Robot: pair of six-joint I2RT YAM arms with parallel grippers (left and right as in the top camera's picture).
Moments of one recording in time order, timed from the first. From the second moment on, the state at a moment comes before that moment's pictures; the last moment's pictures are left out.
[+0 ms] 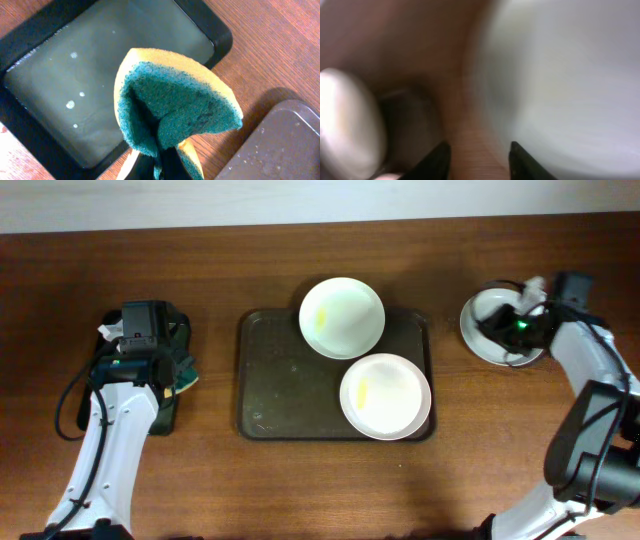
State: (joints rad) left arm 0.04 1.45 1.09 -0.72 -0.25 -0.66; right arm -0.32 1.87 1.26 -0.51 -0.49 0.20
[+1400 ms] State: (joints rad) left arm -0.16 1.50 1.09 -0.64 -0.06 -0.54; right arm 0.50 2.03 1.28 -0.35 -0.16 0.29
